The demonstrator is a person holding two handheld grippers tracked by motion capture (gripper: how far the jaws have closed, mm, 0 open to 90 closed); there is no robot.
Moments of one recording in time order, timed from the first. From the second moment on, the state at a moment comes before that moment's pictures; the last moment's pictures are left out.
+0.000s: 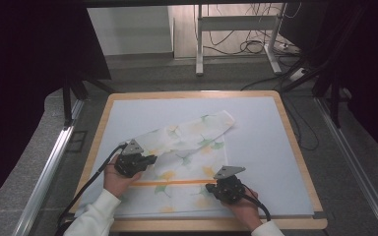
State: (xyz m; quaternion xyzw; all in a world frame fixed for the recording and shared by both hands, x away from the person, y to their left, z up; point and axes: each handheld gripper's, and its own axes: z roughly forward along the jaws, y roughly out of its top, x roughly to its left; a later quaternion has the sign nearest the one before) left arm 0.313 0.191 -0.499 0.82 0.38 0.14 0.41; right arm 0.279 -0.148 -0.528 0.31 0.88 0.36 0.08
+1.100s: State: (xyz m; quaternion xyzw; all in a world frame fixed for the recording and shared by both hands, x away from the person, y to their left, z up) left arm 0.351 0.212 -0.501 0.80 0.43 0.13 0.41; right arm 0.280 -0.148 -0.528 0.31 0.88 0.36 0.08
